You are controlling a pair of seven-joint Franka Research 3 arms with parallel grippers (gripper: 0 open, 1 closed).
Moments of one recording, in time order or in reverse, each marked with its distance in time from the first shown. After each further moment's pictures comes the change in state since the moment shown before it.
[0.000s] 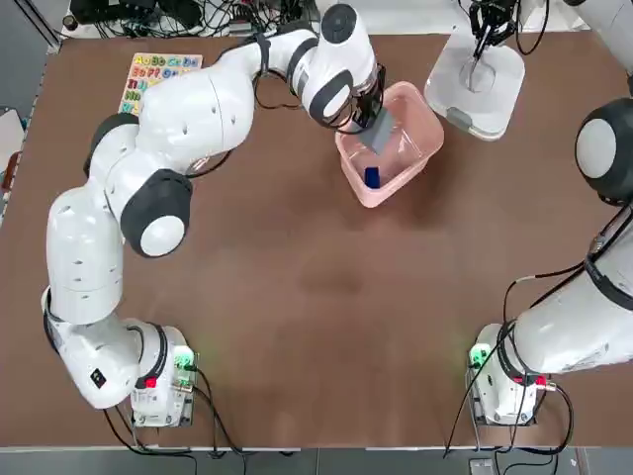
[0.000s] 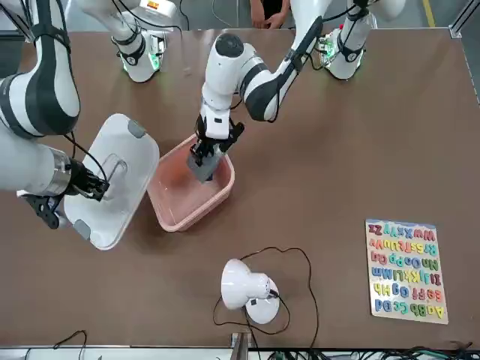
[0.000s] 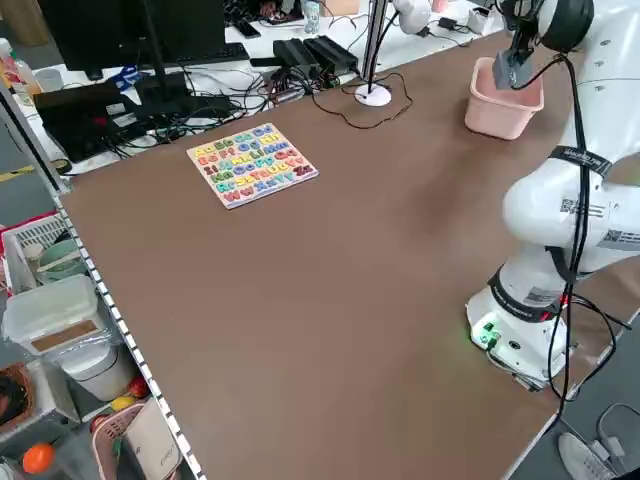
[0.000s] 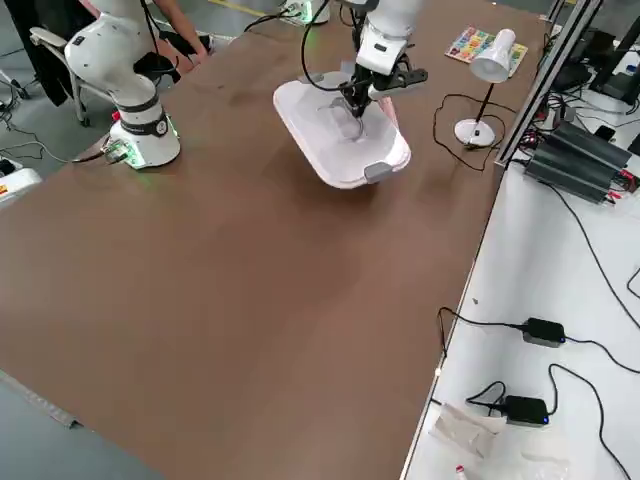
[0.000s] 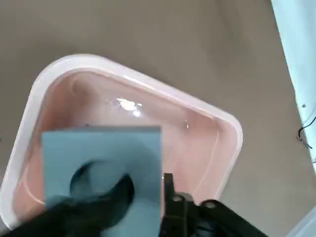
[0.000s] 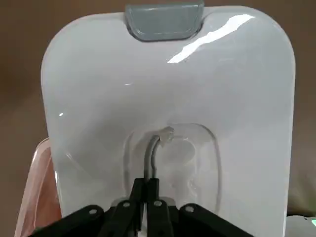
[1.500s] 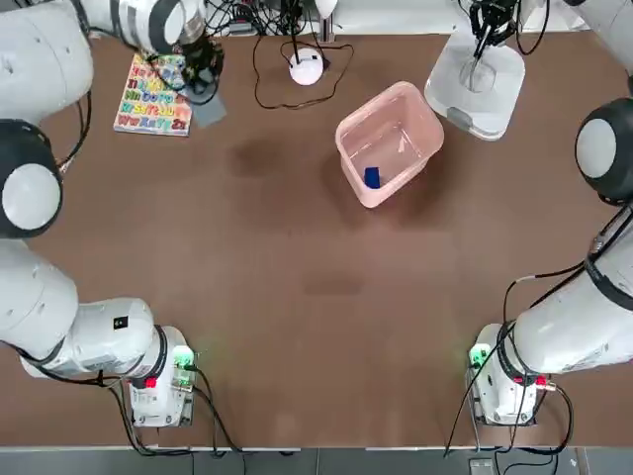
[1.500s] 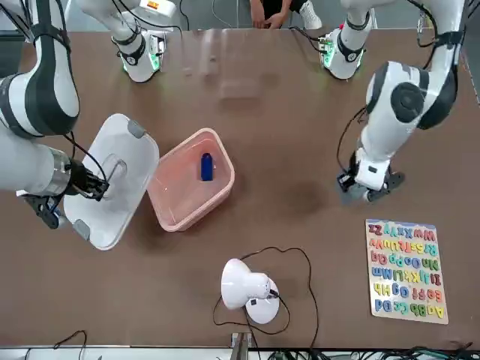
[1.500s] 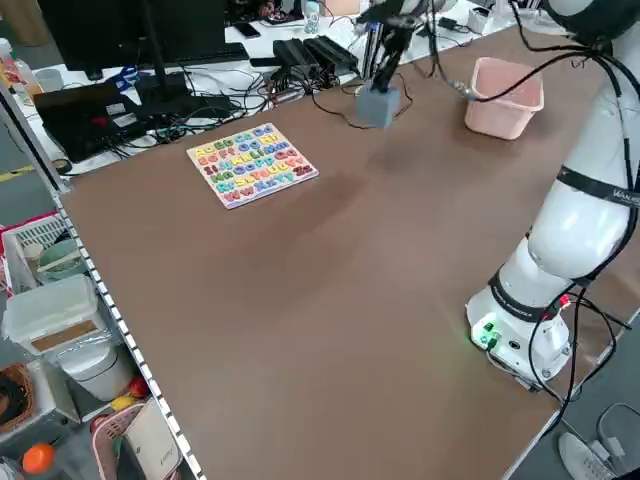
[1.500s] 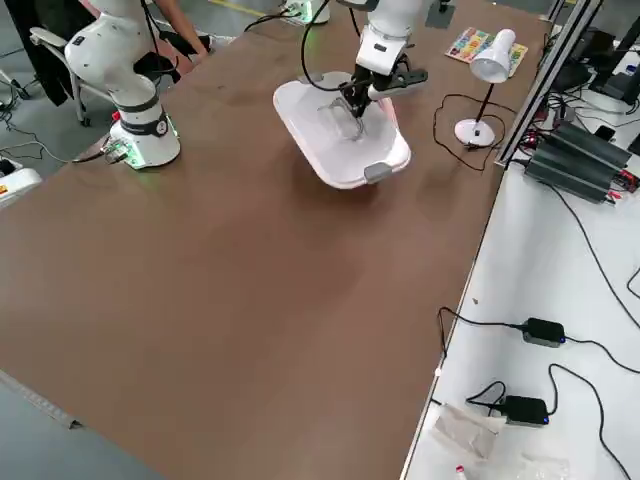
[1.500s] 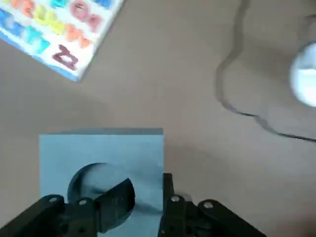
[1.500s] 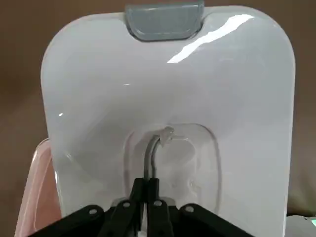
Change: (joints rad) left arm 0.923 -0.472 -0.352 -0.530 -0.047 -0.291 0.982; right arm 0.000 0.000 -0.001 0.000 0.000 0.000 0.000
